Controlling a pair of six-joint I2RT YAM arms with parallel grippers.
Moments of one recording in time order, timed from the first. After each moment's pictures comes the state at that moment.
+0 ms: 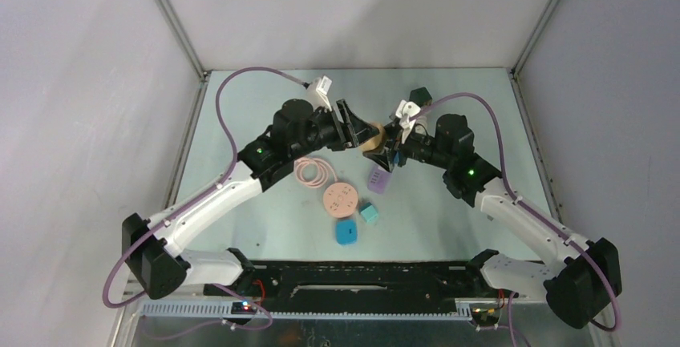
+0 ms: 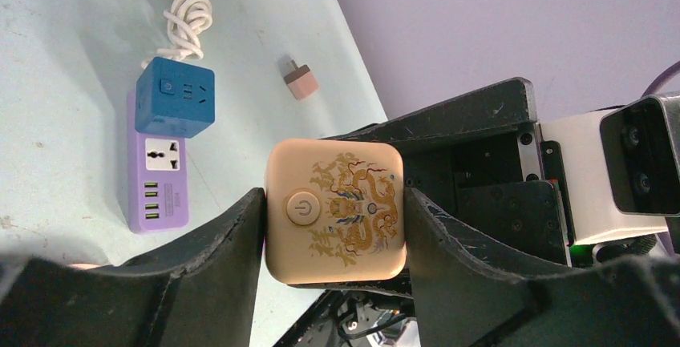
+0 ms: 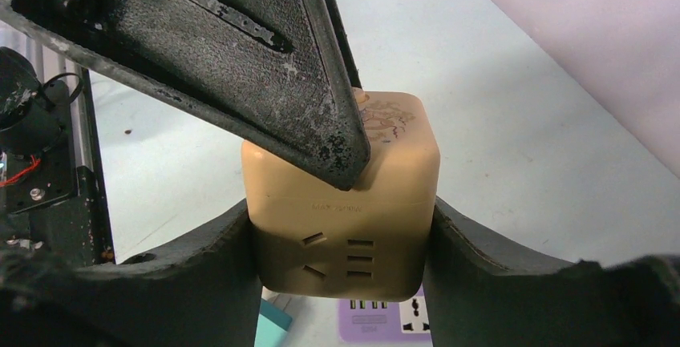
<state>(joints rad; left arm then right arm) -0.76 1.26 1.16 -0.14 0.14 -0.81 0.58 1.12 0.86 0.11 -0.54 -0.13</state>
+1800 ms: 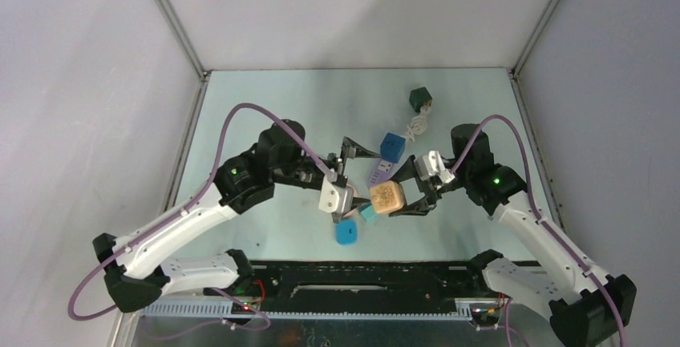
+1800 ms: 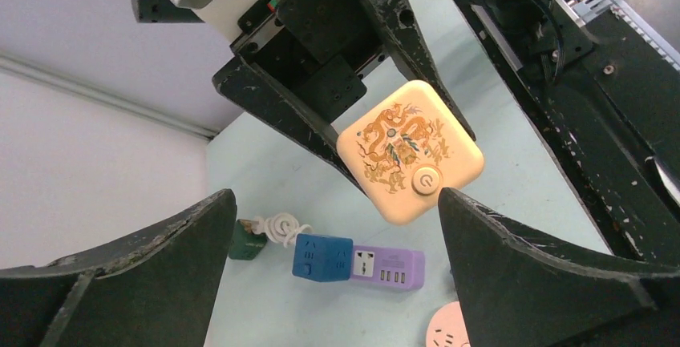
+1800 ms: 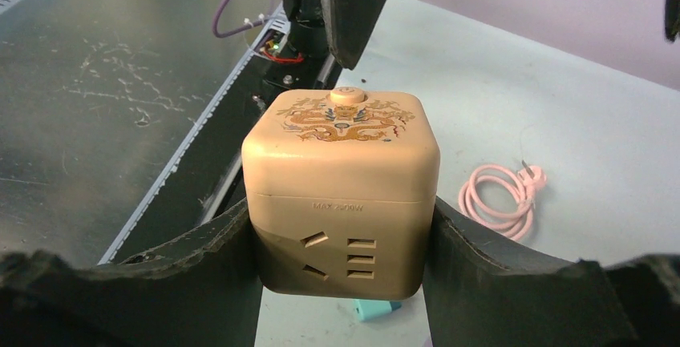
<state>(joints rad) -0.95 1.09 1.22 -0.45 0.69 0.93 0.46 0.96 0.86 -0.44 -1.36 -0.72</state>
